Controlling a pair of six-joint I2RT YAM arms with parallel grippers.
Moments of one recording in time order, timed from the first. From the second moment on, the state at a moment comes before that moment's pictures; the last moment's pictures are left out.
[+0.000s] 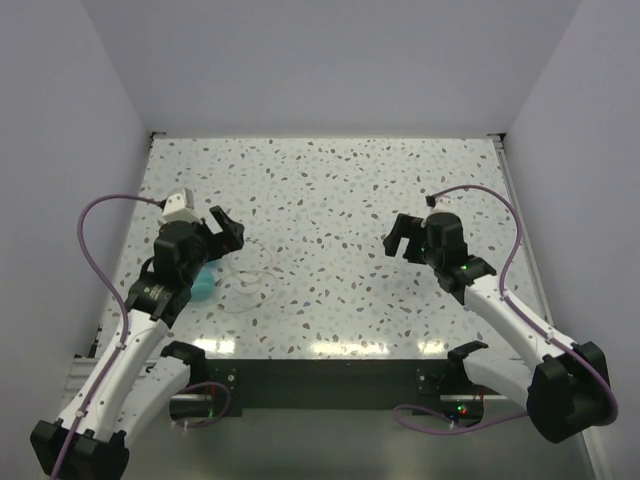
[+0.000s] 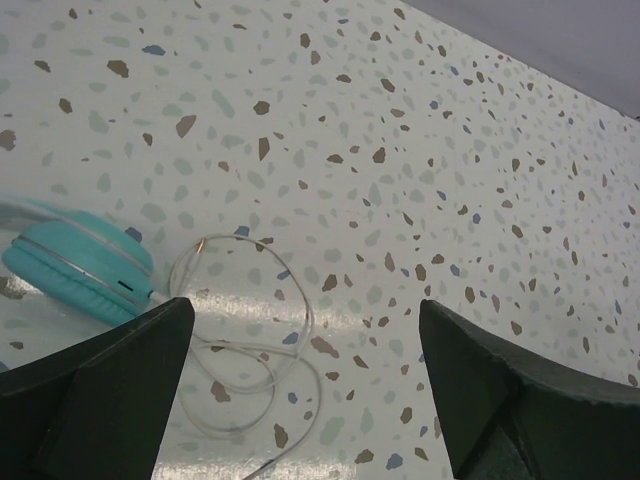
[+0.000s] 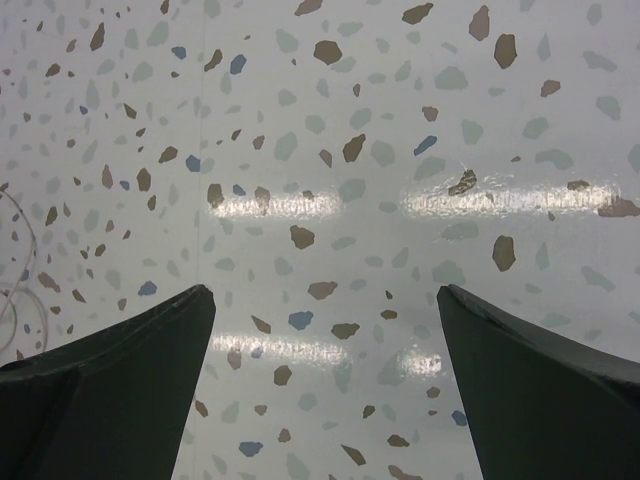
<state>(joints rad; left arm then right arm) -0.29 0.72 0.67 -0.33 -0.15 -0.54 0.36 1.05 0.63 -0.17 0.09 0.49</state>
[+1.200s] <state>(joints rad) 0.34 1.31 0.93 -0.56 -0.58 -0.59 0.36 0.94 0.57 -0.17 0.03 0.47</state>
